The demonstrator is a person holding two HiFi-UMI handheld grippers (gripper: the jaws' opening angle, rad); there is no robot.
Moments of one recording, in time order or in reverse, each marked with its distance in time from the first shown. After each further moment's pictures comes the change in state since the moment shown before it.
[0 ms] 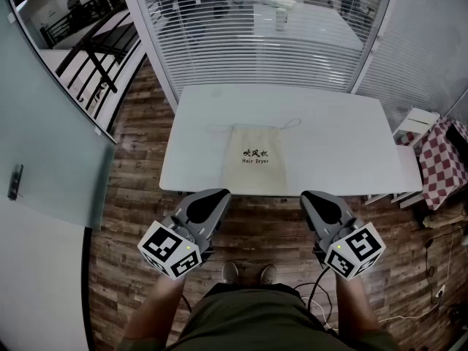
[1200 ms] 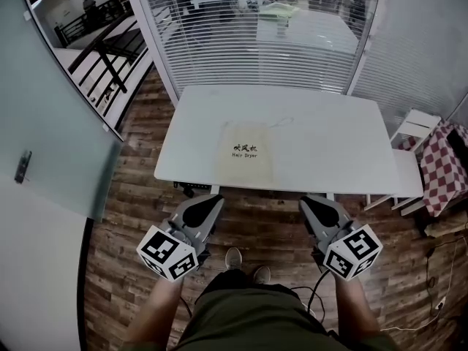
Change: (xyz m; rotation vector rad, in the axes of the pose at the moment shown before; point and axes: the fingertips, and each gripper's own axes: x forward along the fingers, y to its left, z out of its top) left arm 0.001 -0.075 -0.028 0.011 0.023 0.095; right arm -0.079 -0.025 -0.031 0.057 0.007 0.057
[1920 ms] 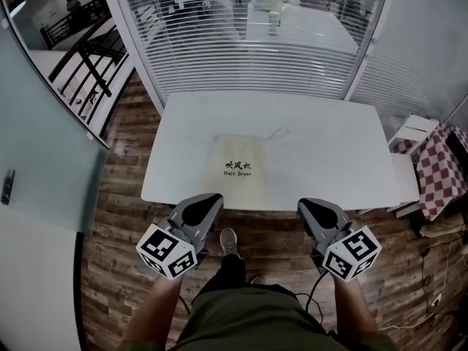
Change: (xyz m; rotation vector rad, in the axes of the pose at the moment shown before) left arm 0.080 0.077 -0.008 -0.040 0.010 -0.053; right arm 0.070 -0.064 0.001 0.009 0.042 -0.051
